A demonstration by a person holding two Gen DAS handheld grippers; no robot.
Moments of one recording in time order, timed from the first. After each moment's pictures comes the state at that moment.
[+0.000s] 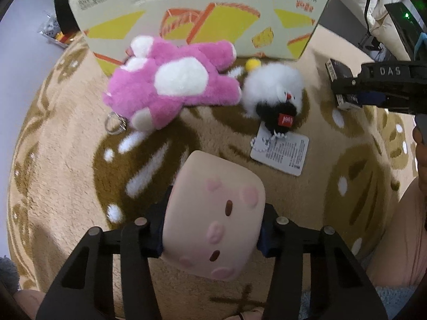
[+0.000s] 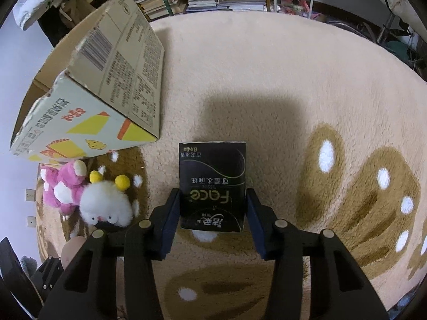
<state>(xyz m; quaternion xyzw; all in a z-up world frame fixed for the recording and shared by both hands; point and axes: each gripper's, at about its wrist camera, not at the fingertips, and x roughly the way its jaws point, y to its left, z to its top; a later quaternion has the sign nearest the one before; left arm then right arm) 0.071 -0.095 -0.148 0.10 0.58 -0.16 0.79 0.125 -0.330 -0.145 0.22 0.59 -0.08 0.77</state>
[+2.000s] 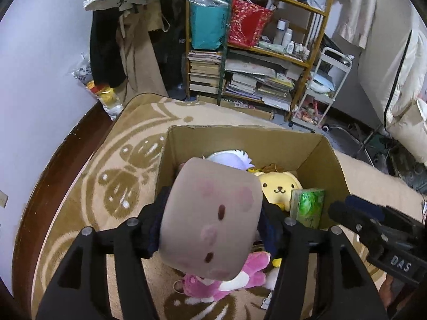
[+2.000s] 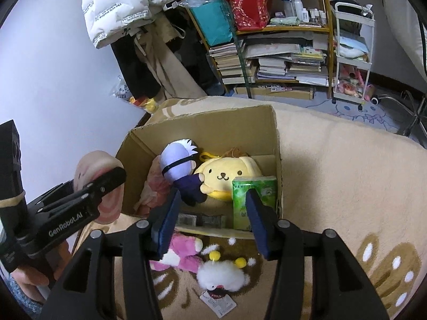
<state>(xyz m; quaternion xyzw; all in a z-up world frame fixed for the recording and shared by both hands) 0.222 -0.077 -0.014 0.02 0.45 -0.12 0.88 0.192 -0.268 -0.038 0.20 0.45 0.04 0.87</state>
